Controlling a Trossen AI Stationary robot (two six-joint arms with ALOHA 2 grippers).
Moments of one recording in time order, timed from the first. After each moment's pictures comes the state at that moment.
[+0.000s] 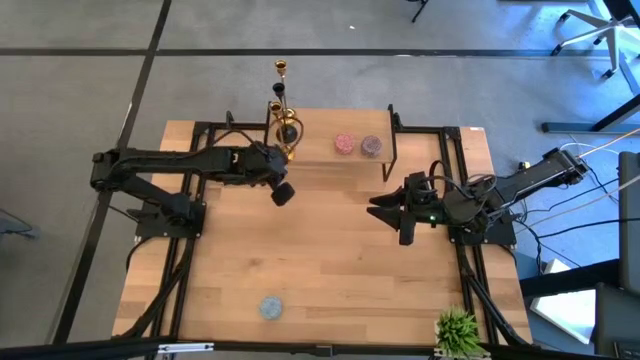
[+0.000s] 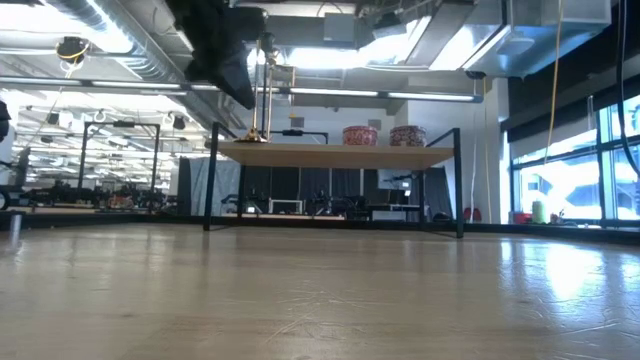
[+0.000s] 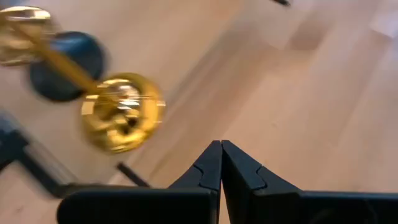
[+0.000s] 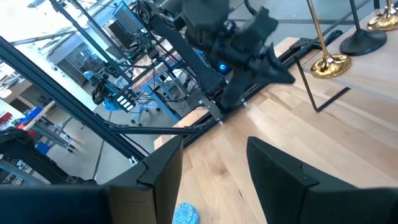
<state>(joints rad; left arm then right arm) 0.13 1.31 1.10 -0.71 -0.36 -0.39 0.46 1.08 1.04 -0.21 0.57 0.78</state>
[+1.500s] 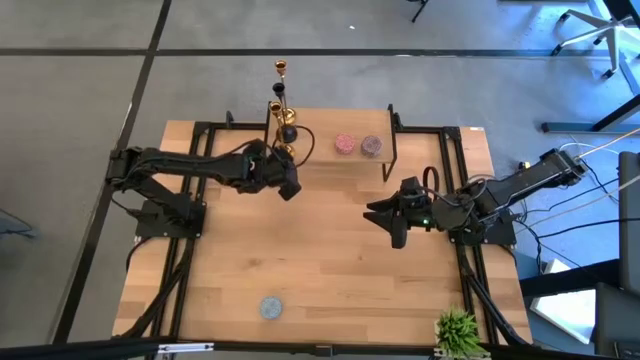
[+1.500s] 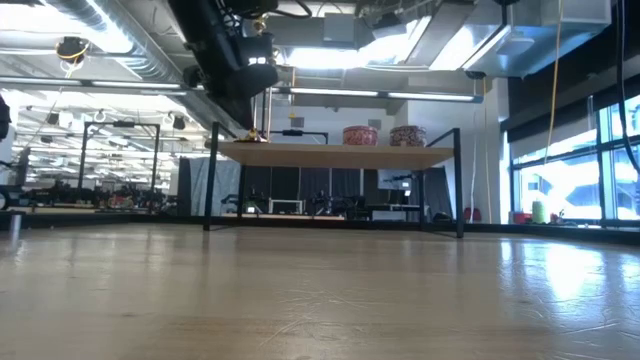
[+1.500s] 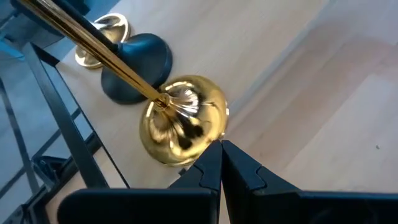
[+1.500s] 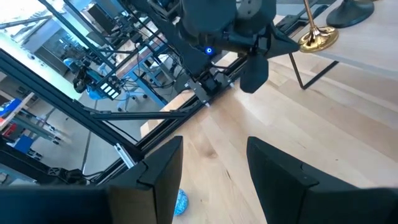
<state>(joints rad) 0.11 1.45 1.10 -0.72 -0.69 -0.43 0.46 1.12 1.04 -0.28 0.56 0.86</state>
